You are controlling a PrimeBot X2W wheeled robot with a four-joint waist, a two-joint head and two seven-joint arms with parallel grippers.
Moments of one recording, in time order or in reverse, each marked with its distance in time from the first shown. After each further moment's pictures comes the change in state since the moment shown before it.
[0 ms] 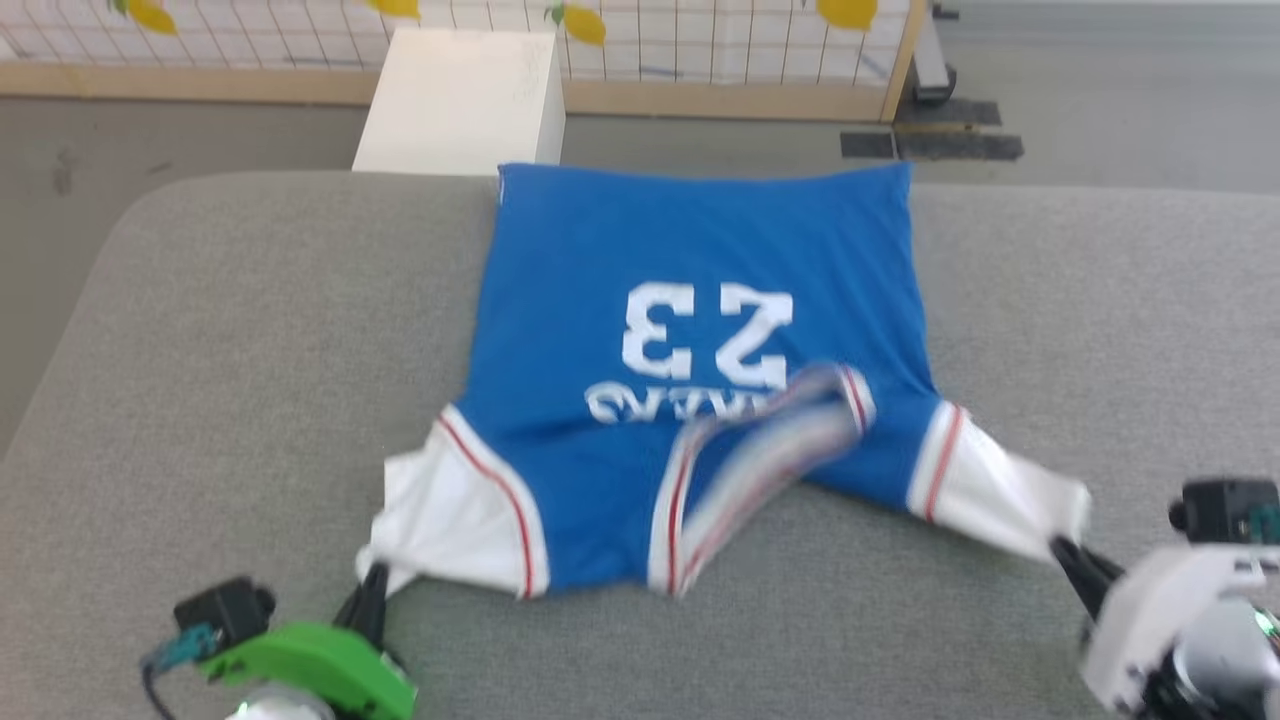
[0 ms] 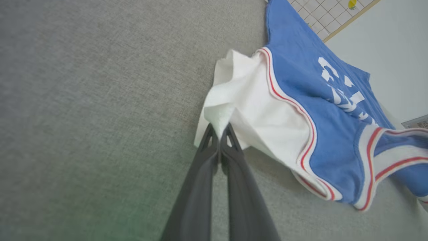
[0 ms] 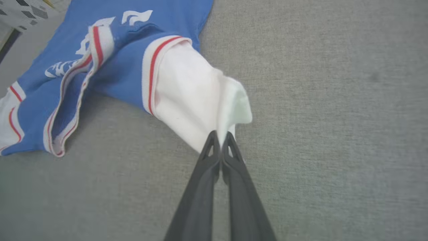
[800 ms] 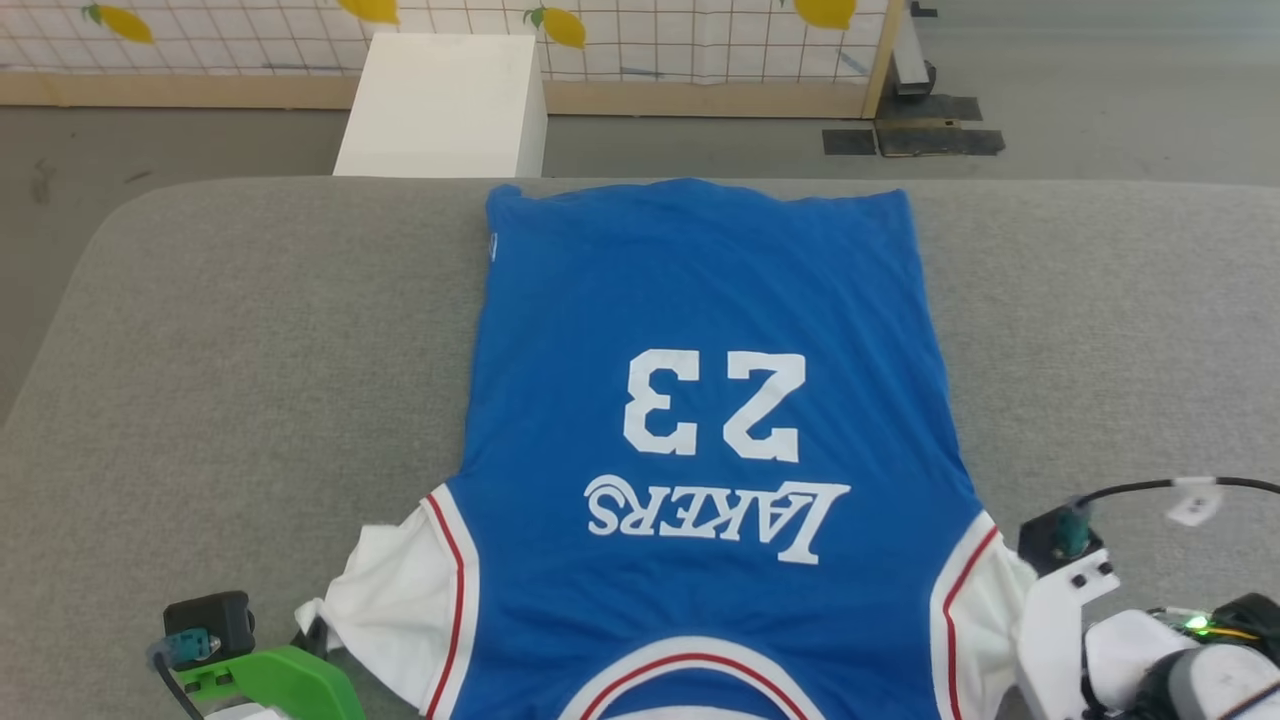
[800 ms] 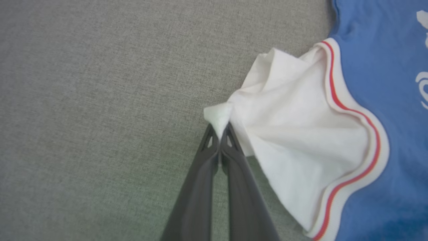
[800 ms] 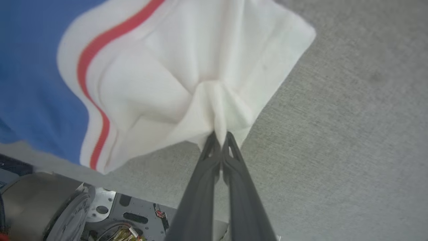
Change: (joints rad) left arm 0.125 0.157 -0.077 -0.201 0.205 0.259 0.201; right arm -0.048 -0.179 0.303 -0.016 -0.237 0.000 0.563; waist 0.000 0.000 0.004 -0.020
